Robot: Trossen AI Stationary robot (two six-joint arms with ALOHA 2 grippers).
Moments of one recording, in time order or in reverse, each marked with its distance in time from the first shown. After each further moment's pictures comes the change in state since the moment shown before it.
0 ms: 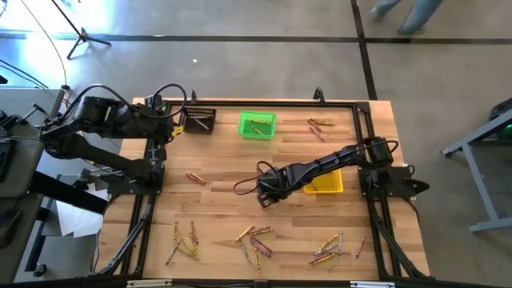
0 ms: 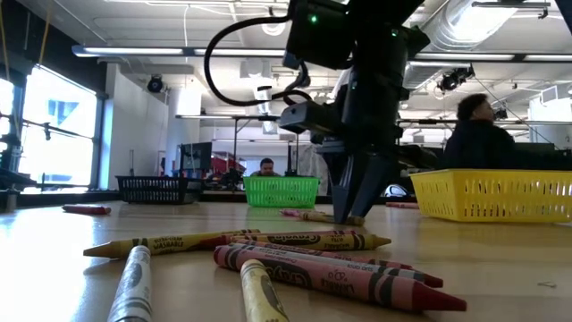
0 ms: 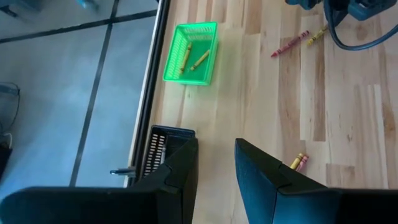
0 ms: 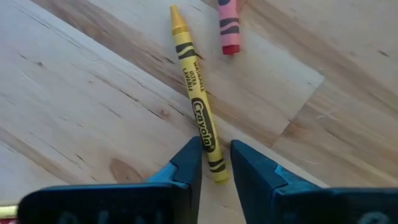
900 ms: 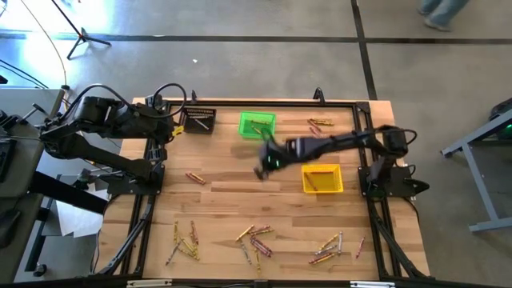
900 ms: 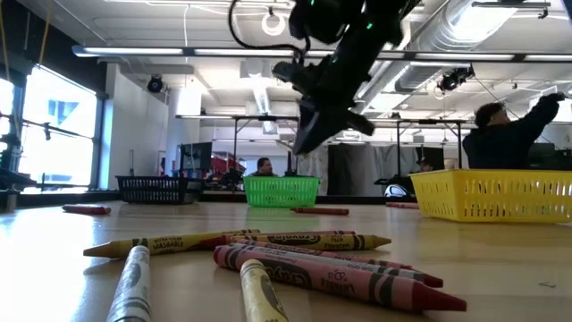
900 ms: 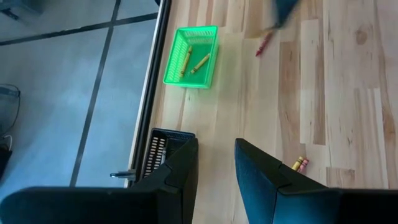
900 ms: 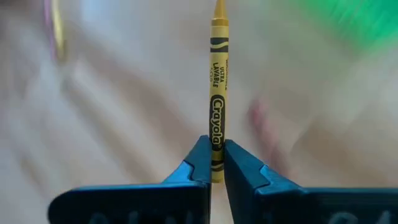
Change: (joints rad) left arm 0.000 0.001 0.000 0.014 -0.001 0.012; right arm -0.235 -0.201 -0.007 0.158 0.139 -0.426
